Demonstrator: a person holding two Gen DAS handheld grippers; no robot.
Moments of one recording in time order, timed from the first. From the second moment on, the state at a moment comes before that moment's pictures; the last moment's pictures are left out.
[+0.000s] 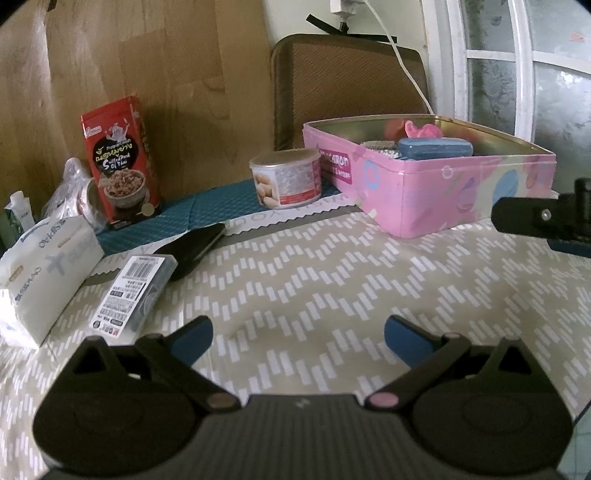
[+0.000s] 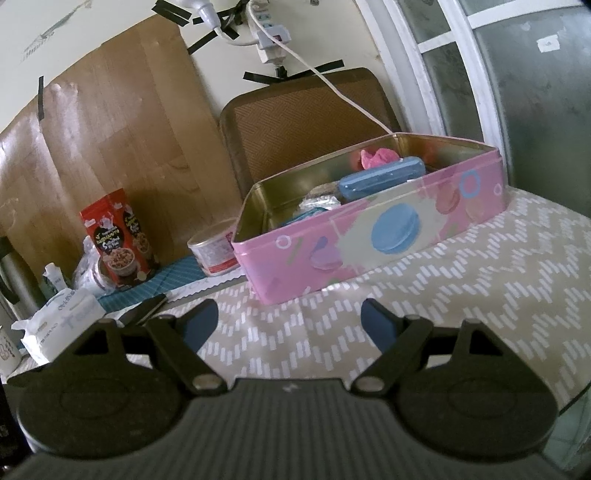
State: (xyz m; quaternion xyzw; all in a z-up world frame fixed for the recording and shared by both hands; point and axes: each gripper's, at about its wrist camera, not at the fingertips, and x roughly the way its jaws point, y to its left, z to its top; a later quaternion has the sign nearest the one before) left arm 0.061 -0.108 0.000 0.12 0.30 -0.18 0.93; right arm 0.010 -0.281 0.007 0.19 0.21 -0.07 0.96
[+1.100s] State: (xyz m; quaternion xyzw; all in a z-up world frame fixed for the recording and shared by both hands) left arm 0.086 0.016 0.016 0.03 0.26 -0.04 0.96; right arm 0.087 -0.201 0.016 0.10 0.27 0.12 0.95
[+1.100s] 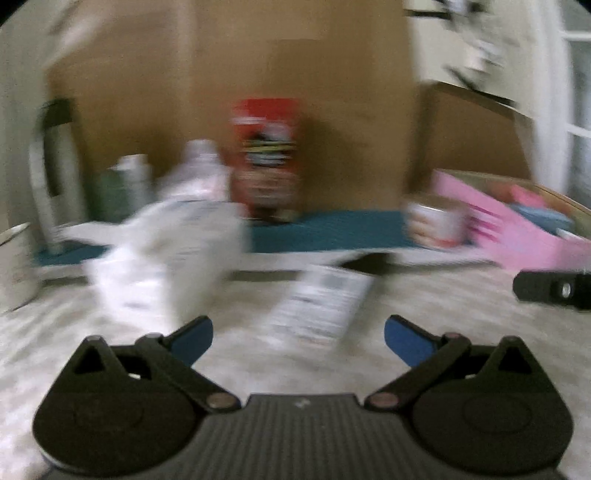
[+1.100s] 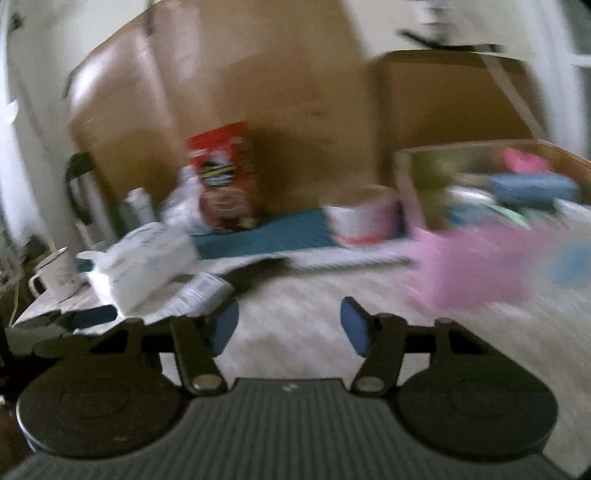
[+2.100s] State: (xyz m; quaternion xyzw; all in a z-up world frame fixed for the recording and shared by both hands) left arm 0.088 0.052 0.019 -0.10 0.26 -0.07 0.96; right arm 0.078 -0.179 0.005 -0.06 0.30 0.21 0.93
